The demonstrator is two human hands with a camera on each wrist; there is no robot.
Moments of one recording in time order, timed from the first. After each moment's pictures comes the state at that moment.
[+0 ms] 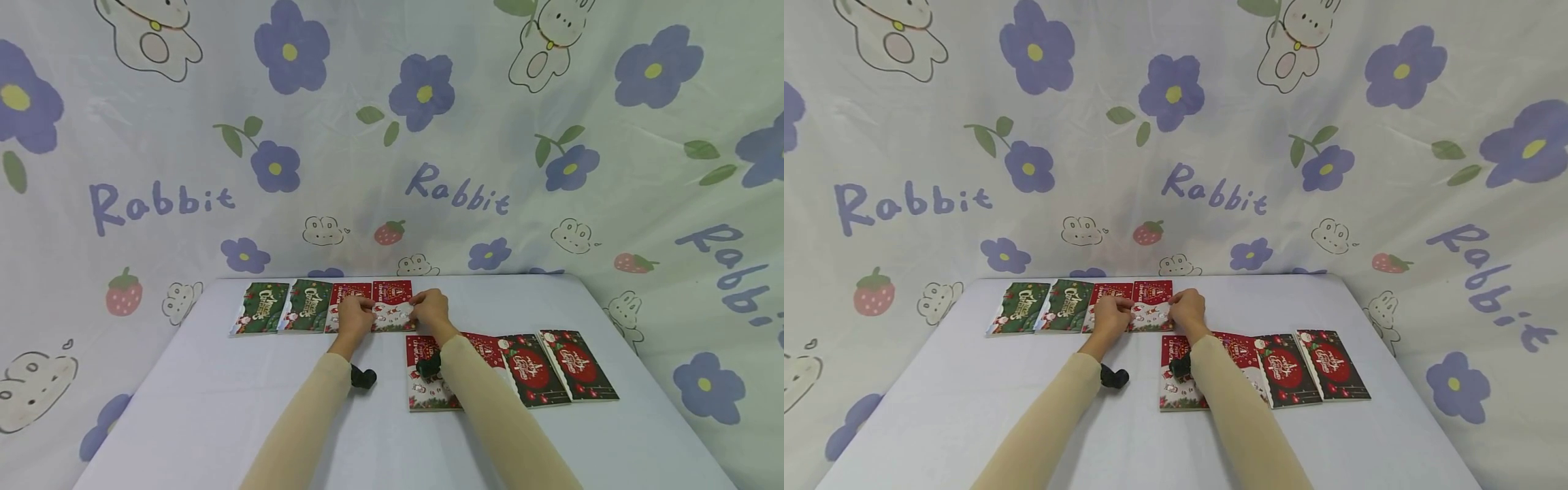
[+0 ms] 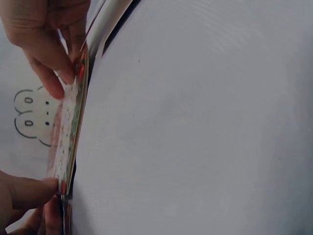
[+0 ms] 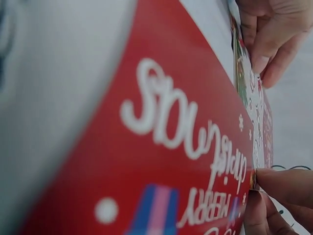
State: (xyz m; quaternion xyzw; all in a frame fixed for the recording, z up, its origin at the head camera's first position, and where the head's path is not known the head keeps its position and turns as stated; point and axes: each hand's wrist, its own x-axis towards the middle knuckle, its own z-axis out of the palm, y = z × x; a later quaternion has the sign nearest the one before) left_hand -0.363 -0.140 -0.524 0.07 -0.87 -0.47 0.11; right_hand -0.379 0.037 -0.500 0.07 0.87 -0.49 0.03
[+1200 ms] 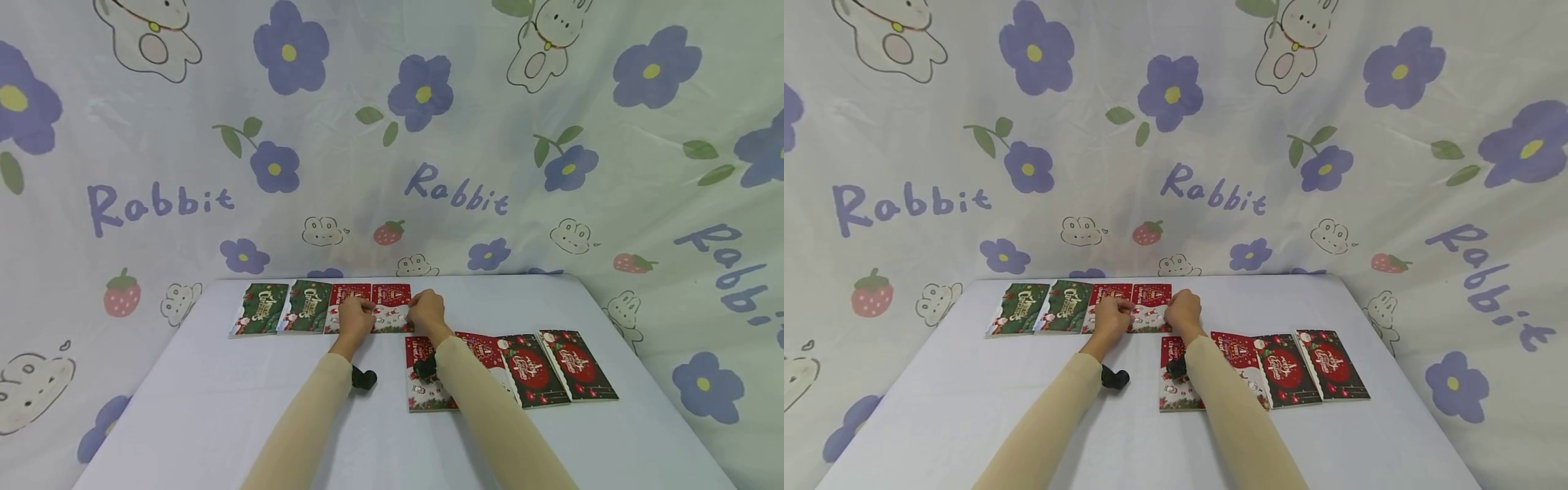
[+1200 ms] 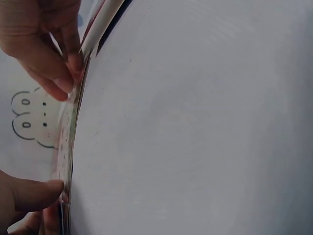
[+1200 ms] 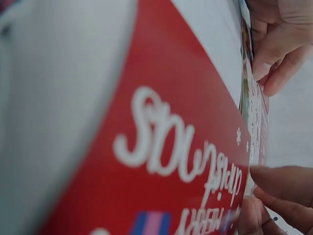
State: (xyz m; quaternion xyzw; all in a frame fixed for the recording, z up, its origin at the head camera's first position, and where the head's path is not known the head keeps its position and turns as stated) left_hand -0.363 -0.138 -0.525 0.08 -0.88 -0.46 0.10; right_hand -0.380 0.030 -0.502 0.06 0.91 -0.41 0.01
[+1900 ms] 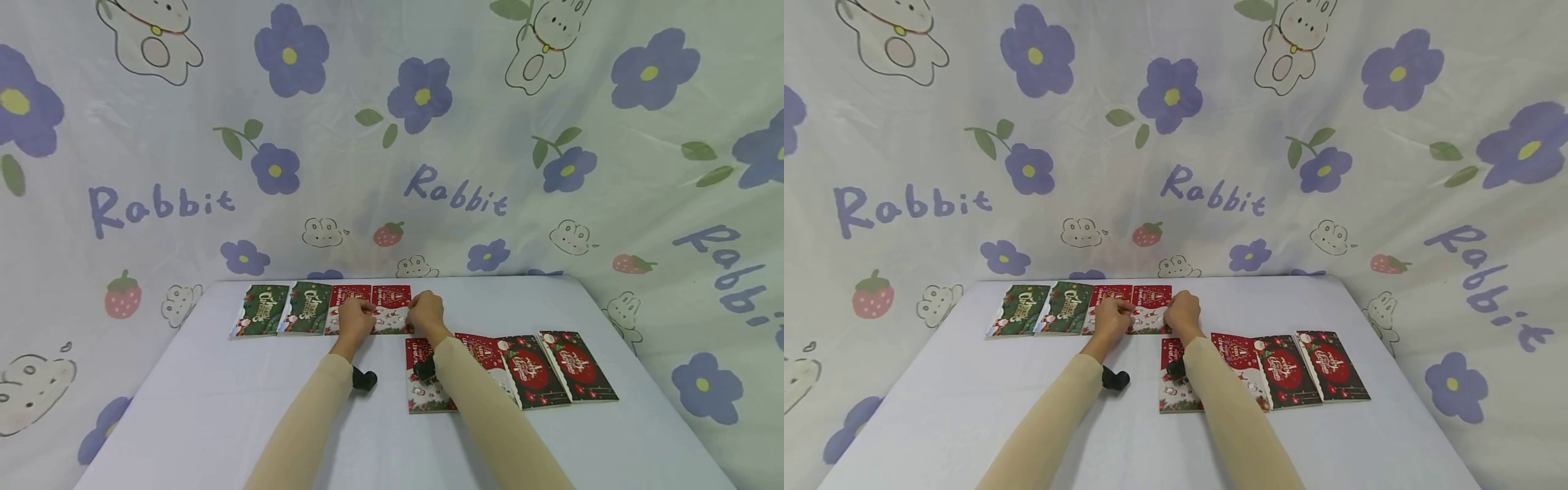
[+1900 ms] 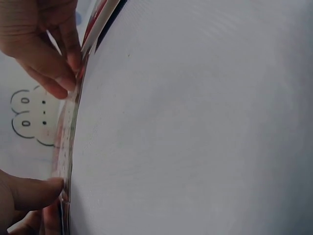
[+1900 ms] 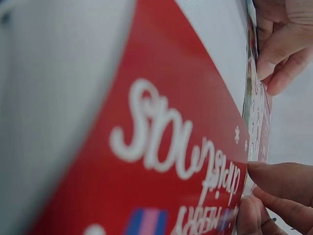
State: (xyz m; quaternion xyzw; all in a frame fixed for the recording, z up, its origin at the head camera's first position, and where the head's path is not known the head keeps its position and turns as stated) left_hand -0.361 -0.138 -0.524 0.07 -0.88 -0.46 0.10; right_hand -0.374 0.027 -0.496 0.06 0.91 -0.41 0.02
